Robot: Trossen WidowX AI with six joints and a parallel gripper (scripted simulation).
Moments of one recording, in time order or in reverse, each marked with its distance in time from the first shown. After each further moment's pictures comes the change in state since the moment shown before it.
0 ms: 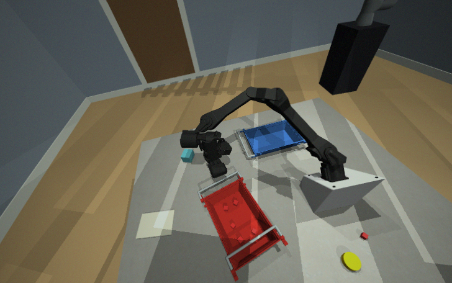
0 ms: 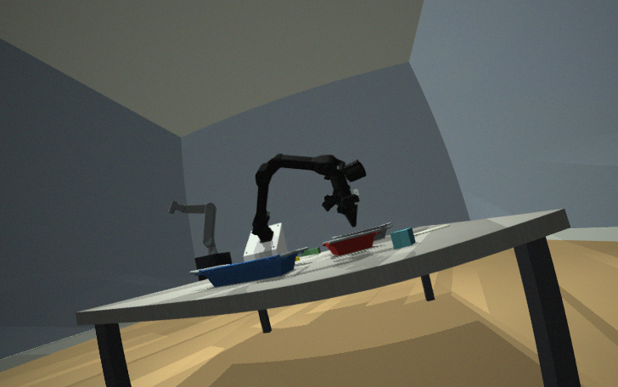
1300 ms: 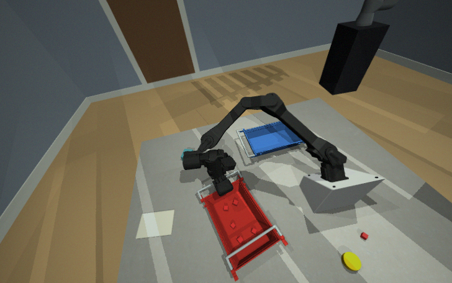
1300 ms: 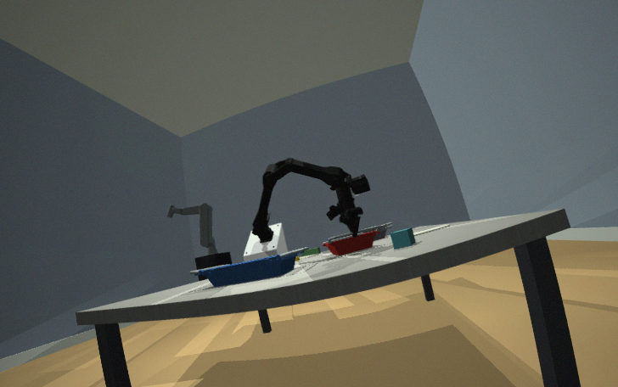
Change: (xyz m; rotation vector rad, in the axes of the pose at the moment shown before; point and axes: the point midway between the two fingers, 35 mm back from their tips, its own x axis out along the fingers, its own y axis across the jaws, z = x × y) arm 0.038 -0.061 -0.003 -0.057 -0.072 -0.006
